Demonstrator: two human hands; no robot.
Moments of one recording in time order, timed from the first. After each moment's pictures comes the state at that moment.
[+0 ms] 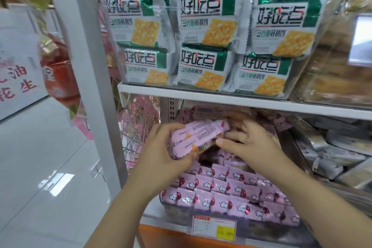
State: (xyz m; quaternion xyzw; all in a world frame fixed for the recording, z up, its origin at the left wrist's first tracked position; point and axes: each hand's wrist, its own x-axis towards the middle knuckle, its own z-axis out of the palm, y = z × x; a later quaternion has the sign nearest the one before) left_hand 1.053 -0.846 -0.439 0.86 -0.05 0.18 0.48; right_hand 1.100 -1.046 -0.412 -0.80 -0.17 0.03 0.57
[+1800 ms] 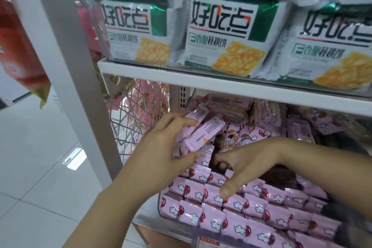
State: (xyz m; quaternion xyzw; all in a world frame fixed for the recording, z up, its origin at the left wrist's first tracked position) left_hand 1.084 -0.826 -0.457 0.93 -0.09 0.15 0.34; right_hand 1.164 -1.010 -0.398 -0.82 -0.31 0.48 -0.05
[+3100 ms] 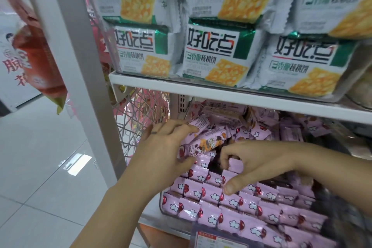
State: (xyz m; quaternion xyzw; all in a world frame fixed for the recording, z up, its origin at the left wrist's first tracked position) left_hand 1.076 -0.837 -0.441 0.97 -0.05 0.13 0.18; right_hand 1.153 -1.042 -0.407 -0.87 -0.36 0.33 0.07
